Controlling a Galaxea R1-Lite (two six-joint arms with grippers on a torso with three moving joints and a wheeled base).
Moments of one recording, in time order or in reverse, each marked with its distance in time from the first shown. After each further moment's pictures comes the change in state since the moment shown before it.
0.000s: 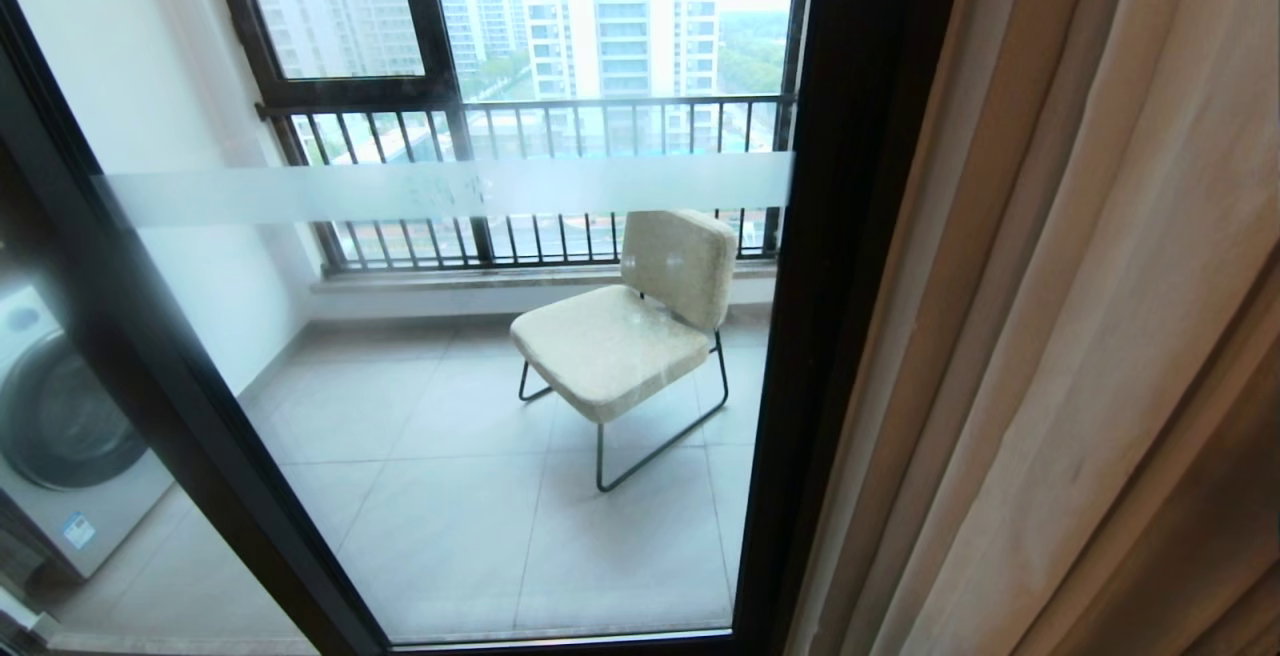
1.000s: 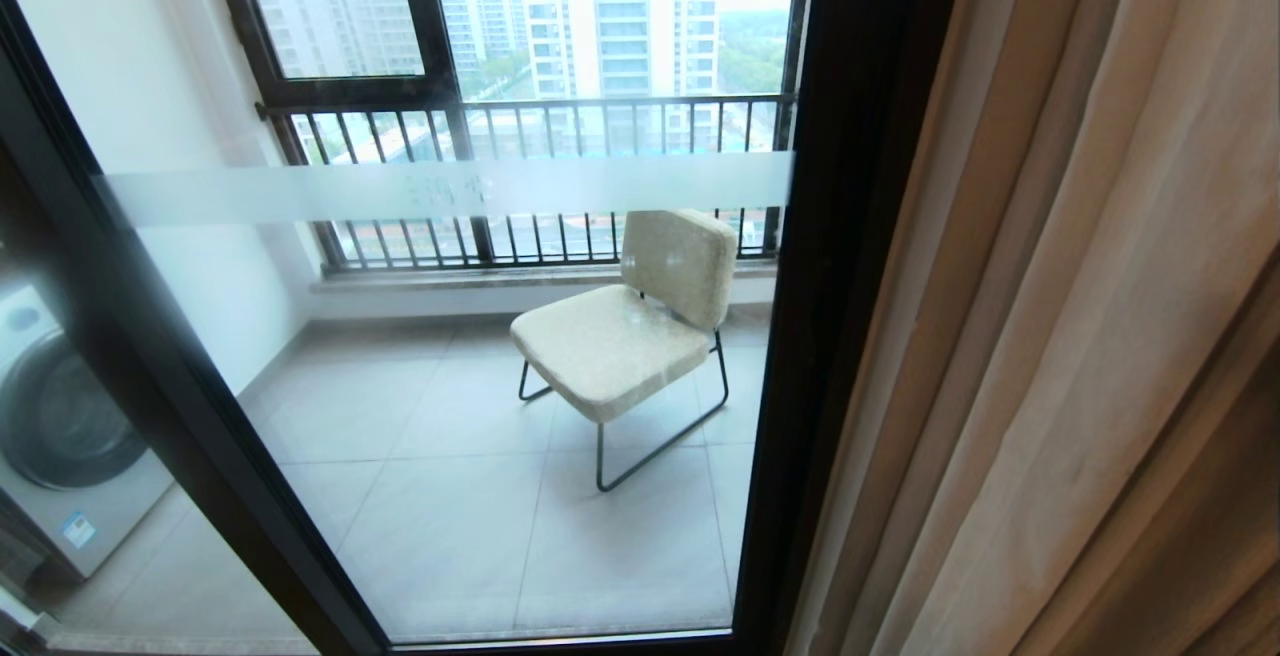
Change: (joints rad) left arm 0.000 0.000 0.000 0.000 0.000 0.000; right arm 0.040 0.596 -0.271 -0.294 0.008 -0.004
